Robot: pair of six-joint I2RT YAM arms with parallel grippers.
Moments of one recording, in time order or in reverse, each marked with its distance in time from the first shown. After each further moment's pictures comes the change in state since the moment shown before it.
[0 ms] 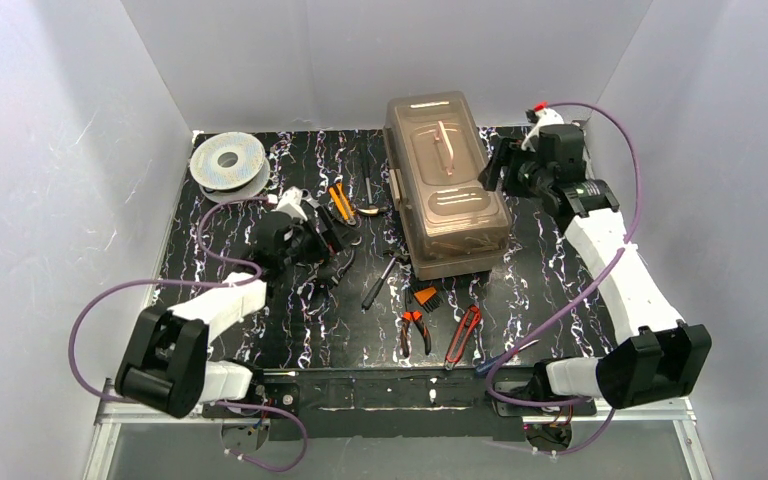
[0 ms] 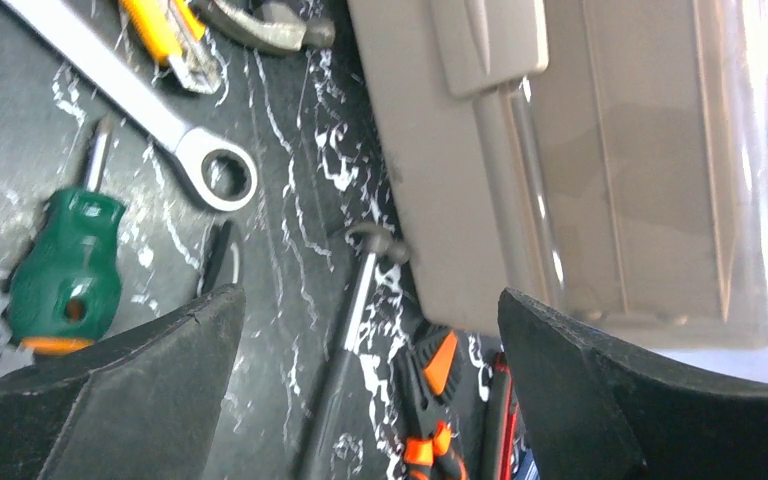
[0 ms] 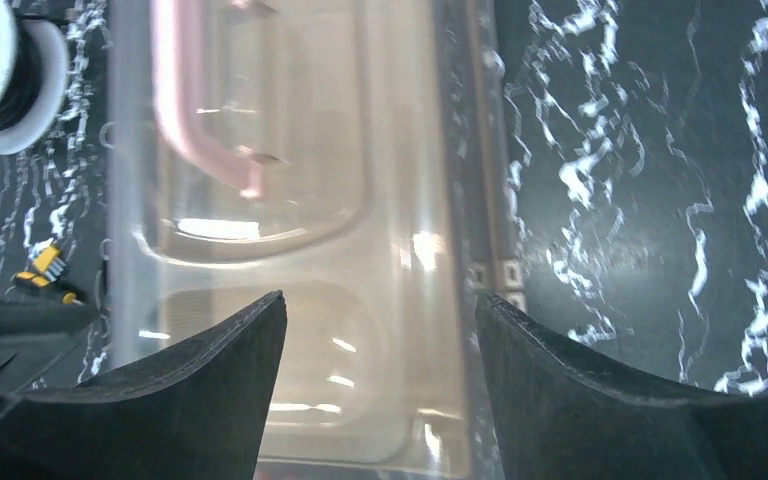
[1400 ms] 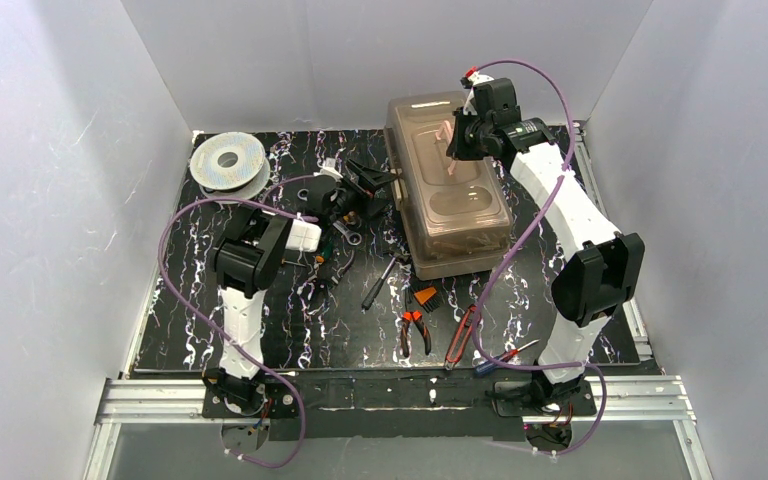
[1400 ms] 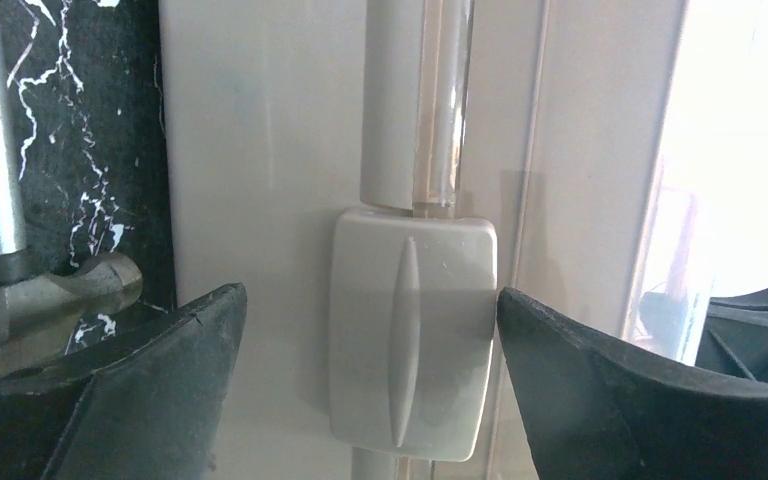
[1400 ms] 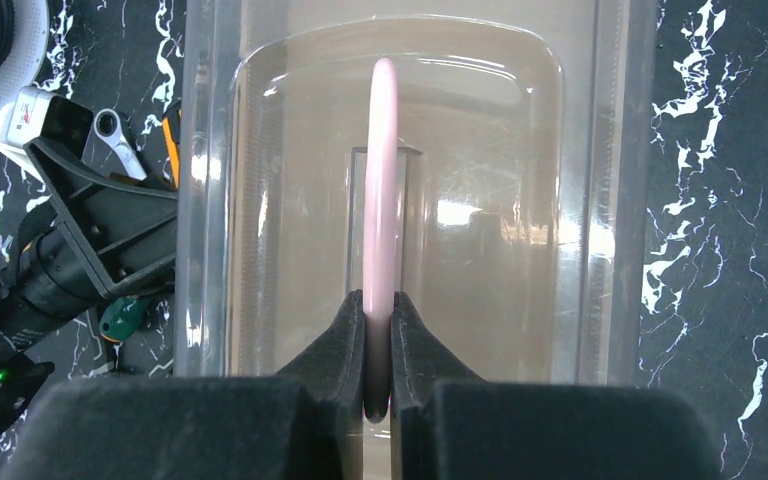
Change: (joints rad) left arm -0.059 0.837 0.546 0.529 0.081 -0.637; right arm 0.172 0.495 0.557 -0.179 0.060 -0.066
